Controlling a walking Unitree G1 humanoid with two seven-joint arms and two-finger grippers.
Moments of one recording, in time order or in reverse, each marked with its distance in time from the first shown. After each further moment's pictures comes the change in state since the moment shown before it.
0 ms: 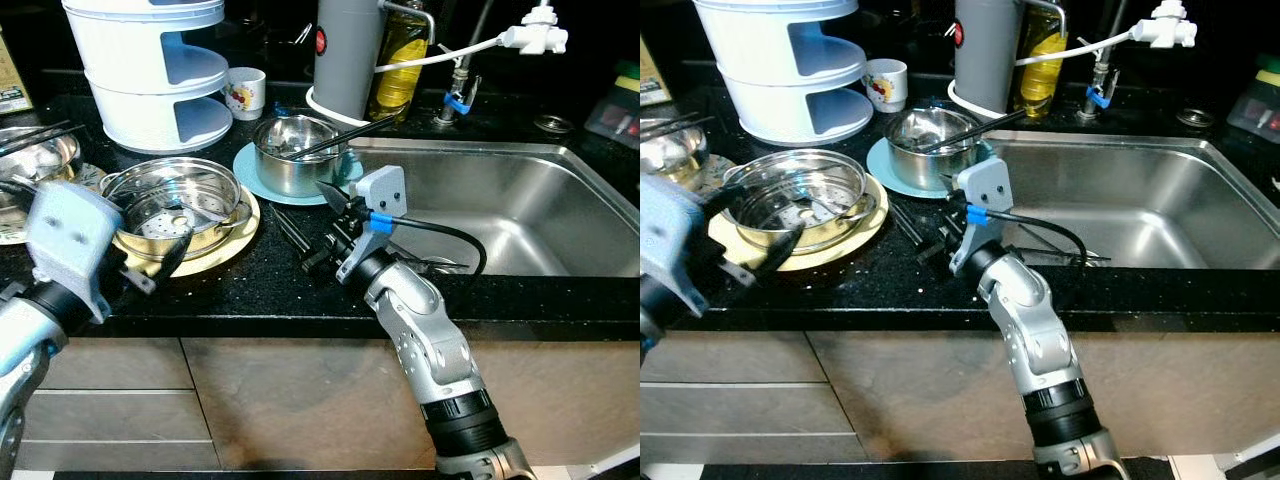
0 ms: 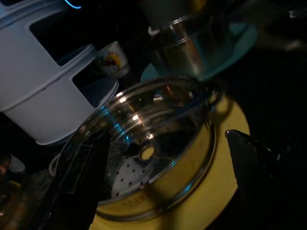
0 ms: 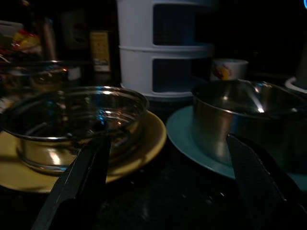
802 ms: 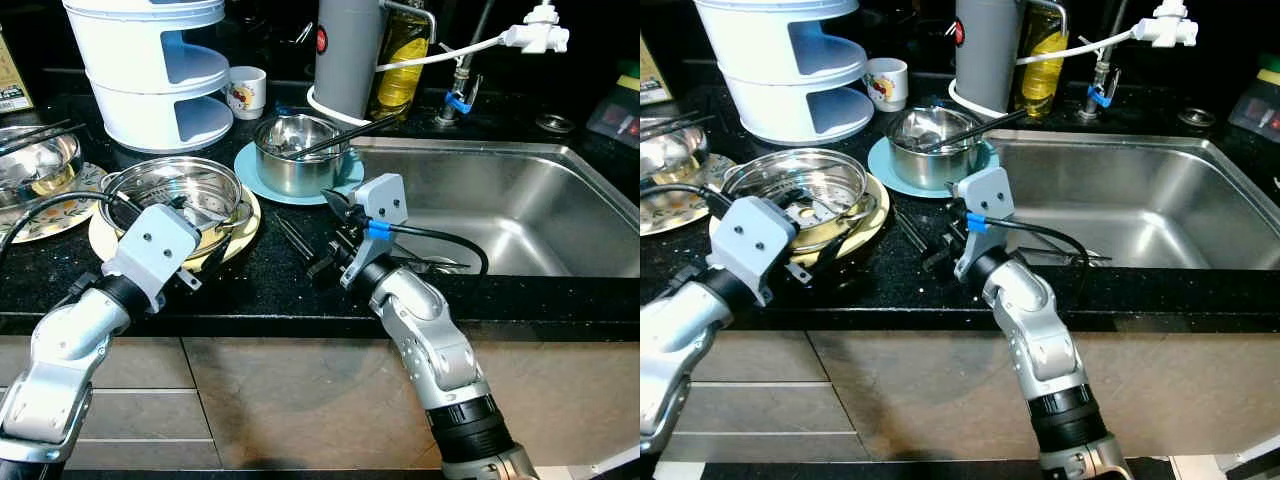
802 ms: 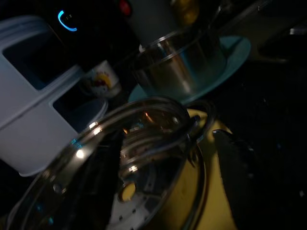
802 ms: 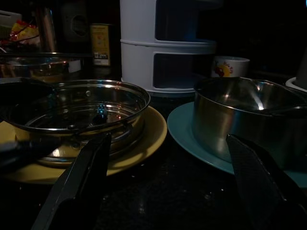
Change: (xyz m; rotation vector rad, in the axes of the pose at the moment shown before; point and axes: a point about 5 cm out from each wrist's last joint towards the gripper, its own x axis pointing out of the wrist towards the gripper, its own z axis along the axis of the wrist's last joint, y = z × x) left arm 0.042 -0.019 -0.010 0.027 -0.097 -0.008; right arm -0.002 0.002 -0.001 -0.031 0.015 -0.004
